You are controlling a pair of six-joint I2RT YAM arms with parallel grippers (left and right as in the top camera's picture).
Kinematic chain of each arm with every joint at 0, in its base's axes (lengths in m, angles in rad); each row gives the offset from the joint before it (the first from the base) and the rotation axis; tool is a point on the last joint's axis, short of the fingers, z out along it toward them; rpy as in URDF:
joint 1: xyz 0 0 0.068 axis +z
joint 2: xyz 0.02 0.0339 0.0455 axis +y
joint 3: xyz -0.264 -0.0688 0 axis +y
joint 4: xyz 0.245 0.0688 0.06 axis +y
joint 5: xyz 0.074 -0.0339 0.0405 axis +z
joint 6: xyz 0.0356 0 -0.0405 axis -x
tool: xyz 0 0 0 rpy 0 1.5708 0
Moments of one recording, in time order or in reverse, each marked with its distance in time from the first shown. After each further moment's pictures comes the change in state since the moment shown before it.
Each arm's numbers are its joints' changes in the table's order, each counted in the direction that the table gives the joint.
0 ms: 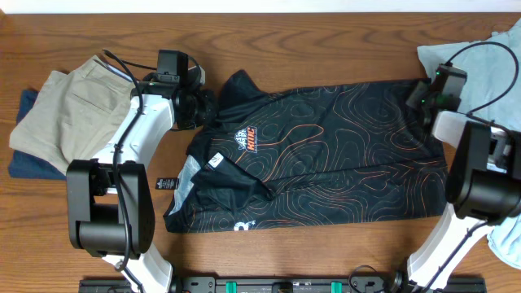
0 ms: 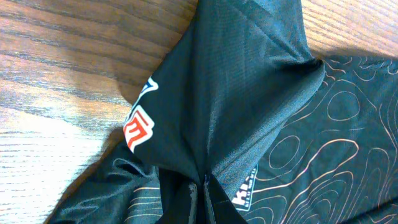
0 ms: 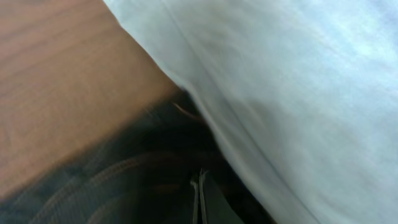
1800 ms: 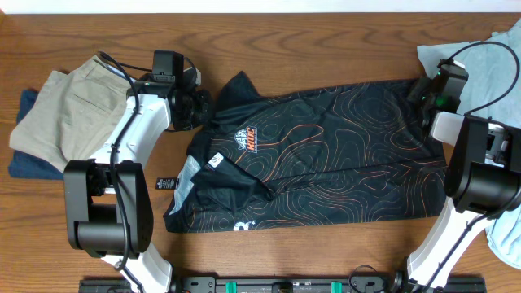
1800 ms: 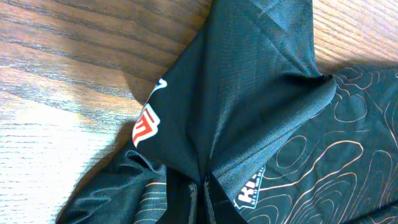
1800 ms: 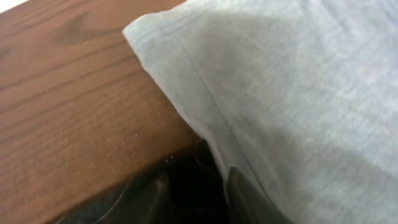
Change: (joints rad) left arm 0.021 0.000 0.000 0.019 0.000 0.000; right arm 0.007 0.077 -0.010 -0.208 0.026 0.020
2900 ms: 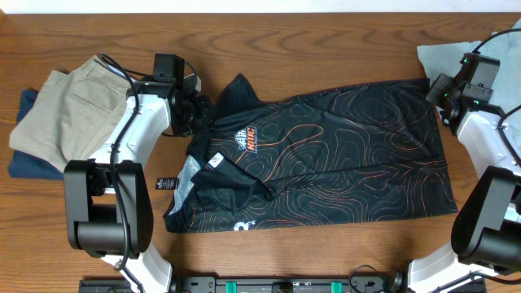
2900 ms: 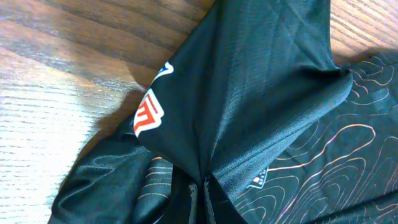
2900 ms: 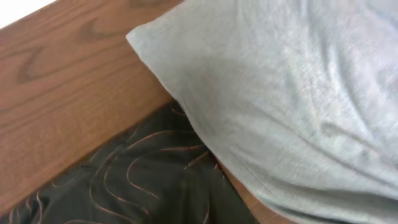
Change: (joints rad) left arm 0.000 0.000 0.000 0.082 0.002 -0.003; right arm -0.022 -0.364 -0.017 0.524 -0.045 -0.003
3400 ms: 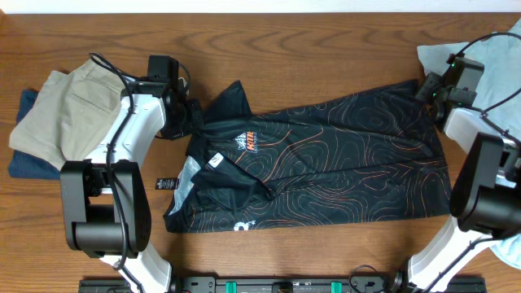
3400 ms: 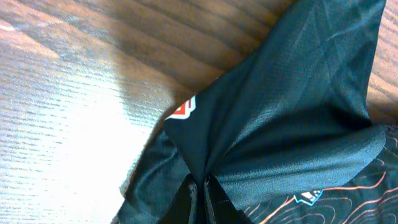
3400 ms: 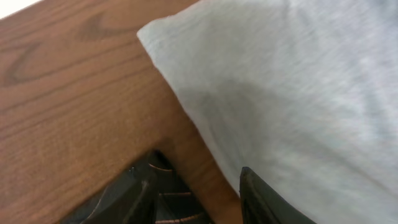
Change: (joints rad) left arm 0.026 0.000 0.000 0.039 0.158 0.008; right arm 0.004 0.222 0.000 -0.288 0.090 0.035
